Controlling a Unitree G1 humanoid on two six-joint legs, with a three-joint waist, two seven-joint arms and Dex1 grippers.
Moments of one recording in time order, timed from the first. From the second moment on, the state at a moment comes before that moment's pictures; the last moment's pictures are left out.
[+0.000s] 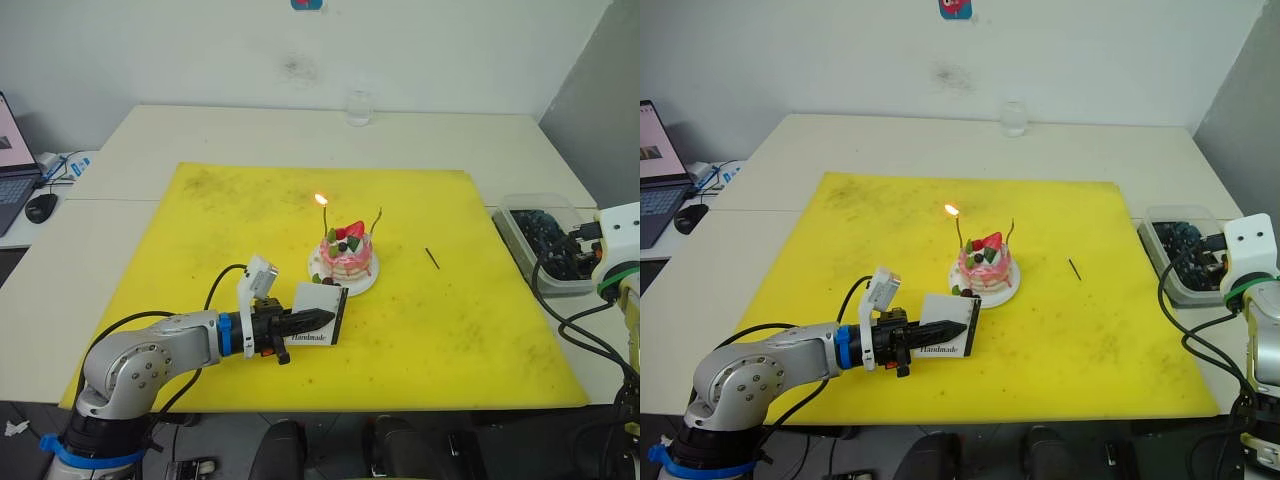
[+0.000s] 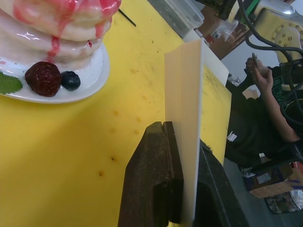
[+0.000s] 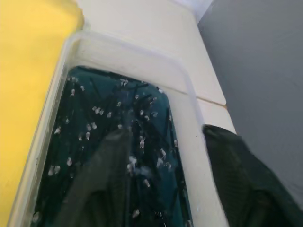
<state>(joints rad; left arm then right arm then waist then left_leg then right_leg) -0.19 0.61 0.06 -0.42 -1.04 1.08 -0.62 -0.26 -0.66 -0.40 -0.12 -0.01 0.64 0.37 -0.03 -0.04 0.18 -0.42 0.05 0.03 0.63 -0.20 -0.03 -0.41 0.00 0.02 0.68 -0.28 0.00</state>
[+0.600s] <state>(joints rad) -0.19 0.62 0.07 -0.43 -1.04 1.08 -0.62 -0.10 -0.44 -0.19 -0.50 0.28 0.64 0.47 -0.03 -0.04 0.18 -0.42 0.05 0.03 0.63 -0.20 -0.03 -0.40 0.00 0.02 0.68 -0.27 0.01</state>
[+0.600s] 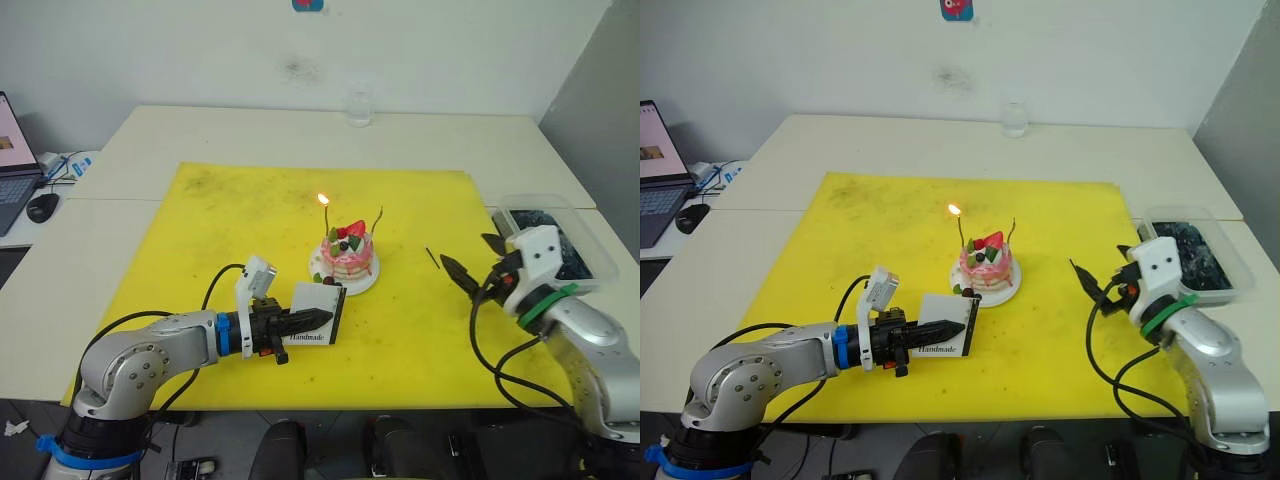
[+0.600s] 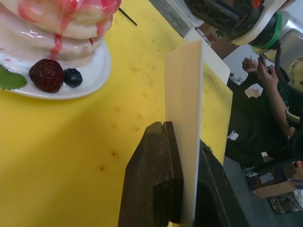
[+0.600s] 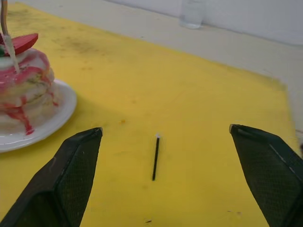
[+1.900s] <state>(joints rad) -0.17 0.63 0.07 -0.45 -1.06 1.08 -0.60 -0.17 -0.31 -0.01 -0.52 0.20 0.78 0.32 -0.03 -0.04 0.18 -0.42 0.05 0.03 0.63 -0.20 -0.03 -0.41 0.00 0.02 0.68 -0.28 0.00</state>
